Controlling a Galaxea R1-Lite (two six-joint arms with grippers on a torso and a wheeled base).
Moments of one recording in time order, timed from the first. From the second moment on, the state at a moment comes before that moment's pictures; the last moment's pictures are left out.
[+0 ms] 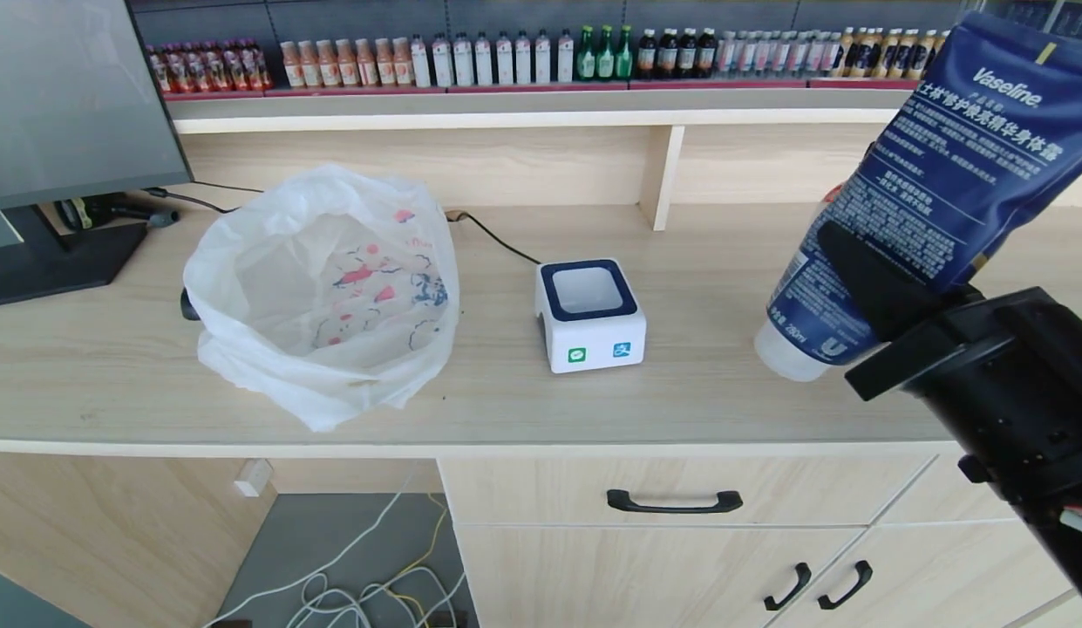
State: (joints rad) left arm 0.00 0.00 0.00 0.00 0.00 0.00; right arm 0.75 1.46 -0.40 -1.56 -0.32 -0.12
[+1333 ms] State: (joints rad) left arm 0.00 0.00 0.00 0.00 0.00 0.00; right arm 0.73 1.54 -0.47 -1.57 0.02 -0.61
